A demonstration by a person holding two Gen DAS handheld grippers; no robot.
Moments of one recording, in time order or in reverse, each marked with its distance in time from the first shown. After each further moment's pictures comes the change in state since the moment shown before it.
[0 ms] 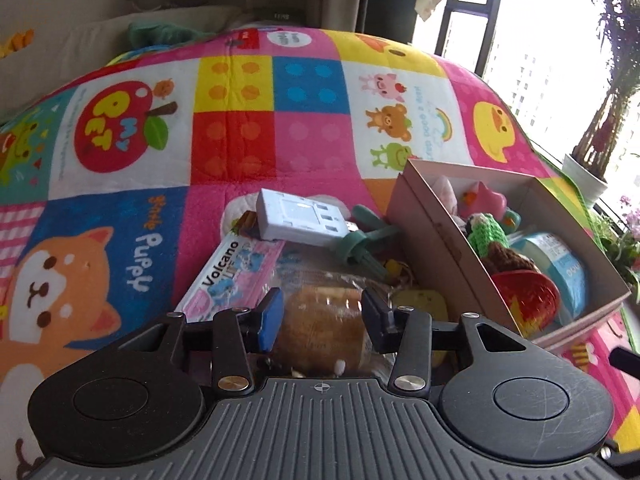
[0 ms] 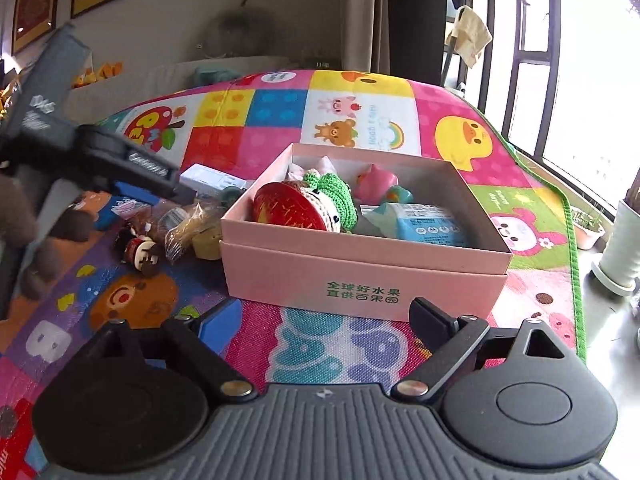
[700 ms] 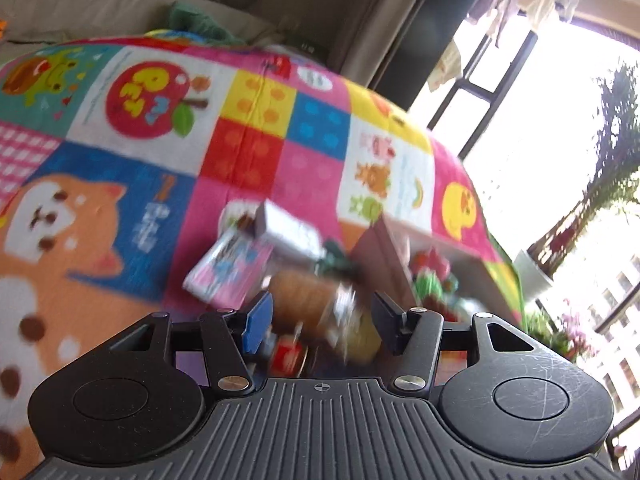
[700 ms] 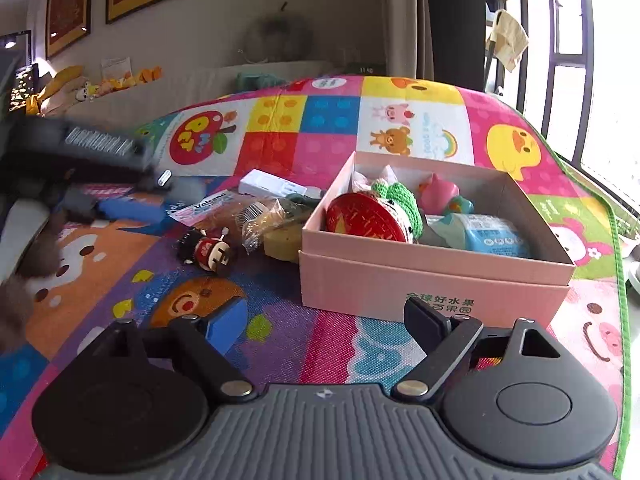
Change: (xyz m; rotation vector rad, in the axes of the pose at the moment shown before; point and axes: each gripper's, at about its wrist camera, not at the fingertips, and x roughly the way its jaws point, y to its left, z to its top) left arm -0.047 0.026 -0.002 -0.302 -0.140 -0.147; right arm -0.008 0.032 0.003 -0.039 -0.026 0.124
